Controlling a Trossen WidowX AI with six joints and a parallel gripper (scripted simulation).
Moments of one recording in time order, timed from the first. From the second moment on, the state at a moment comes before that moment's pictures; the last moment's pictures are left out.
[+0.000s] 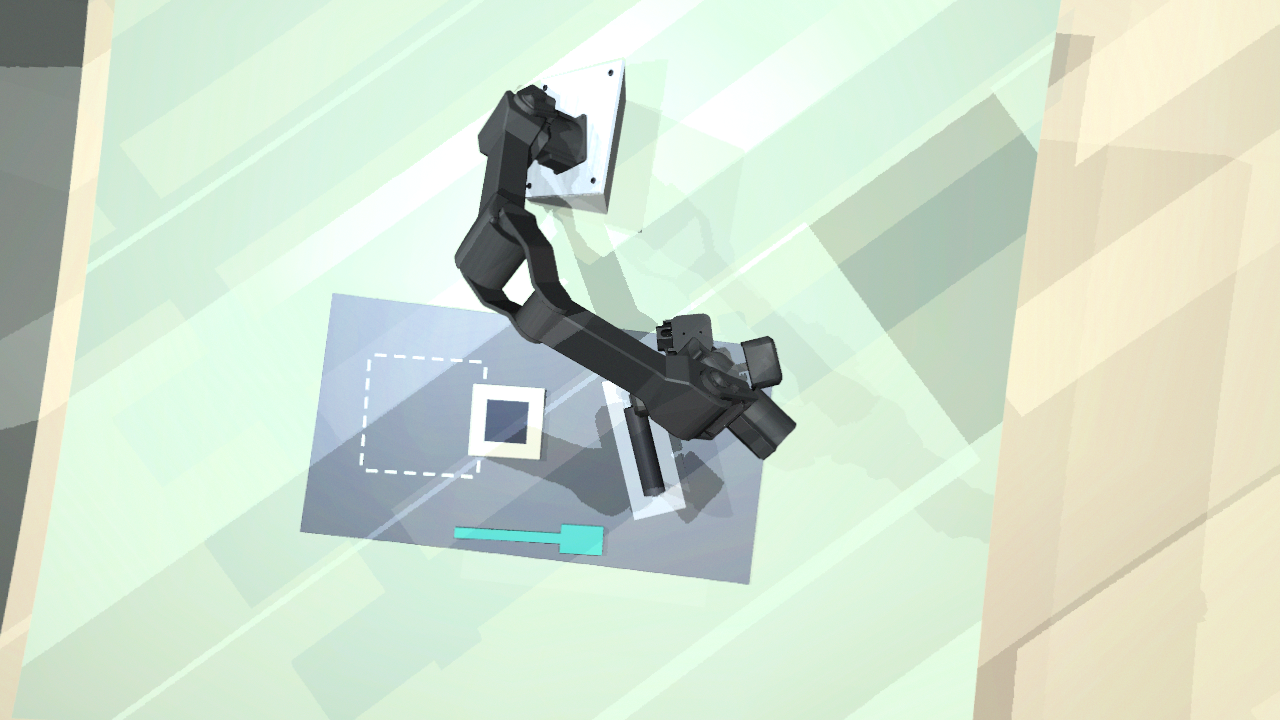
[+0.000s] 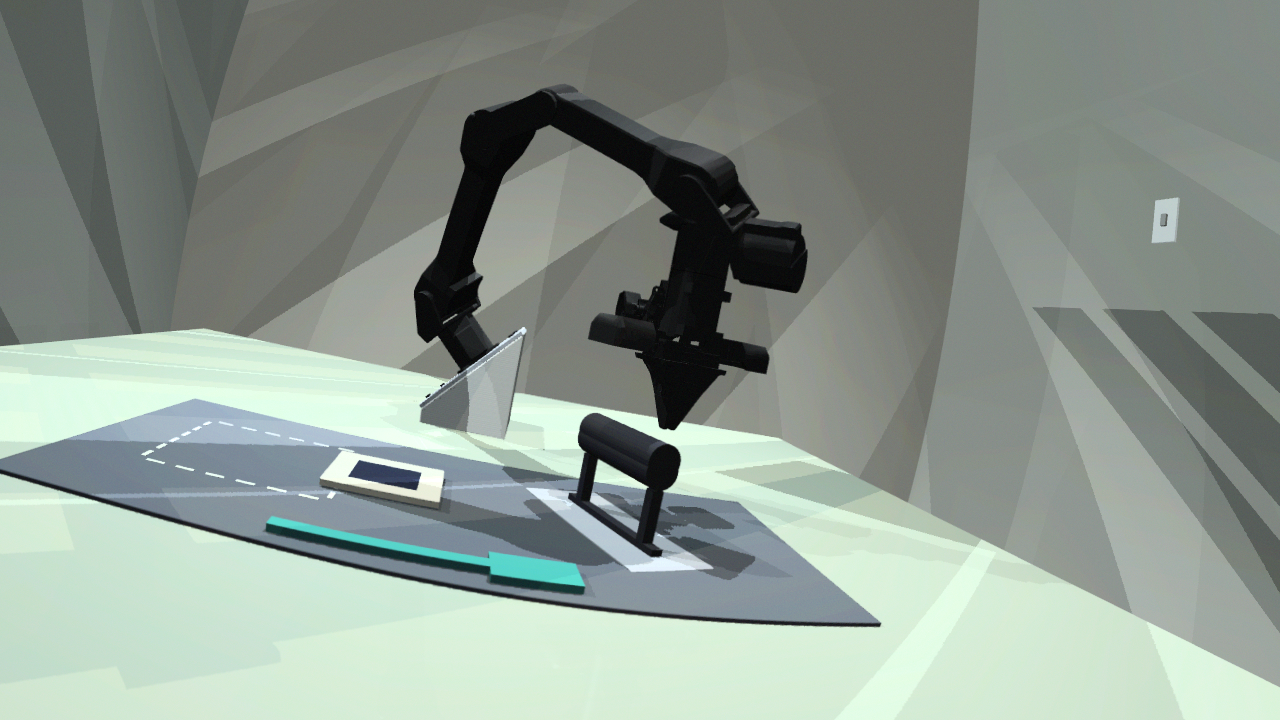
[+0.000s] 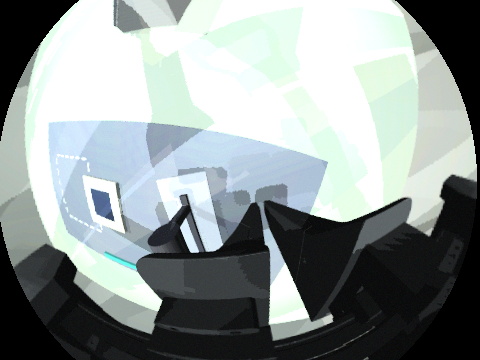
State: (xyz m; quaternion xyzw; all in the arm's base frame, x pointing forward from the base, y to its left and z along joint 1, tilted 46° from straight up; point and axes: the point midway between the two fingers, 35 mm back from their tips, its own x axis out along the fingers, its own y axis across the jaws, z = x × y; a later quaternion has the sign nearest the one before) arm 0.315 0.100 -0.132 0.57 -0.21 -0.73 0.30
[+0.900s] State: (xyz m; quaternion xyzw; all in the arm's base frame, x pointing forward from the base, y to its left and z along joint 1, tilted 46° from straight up) arm 0.319 0.099 -0.130 0.59 -0.26 -0.72 0.26
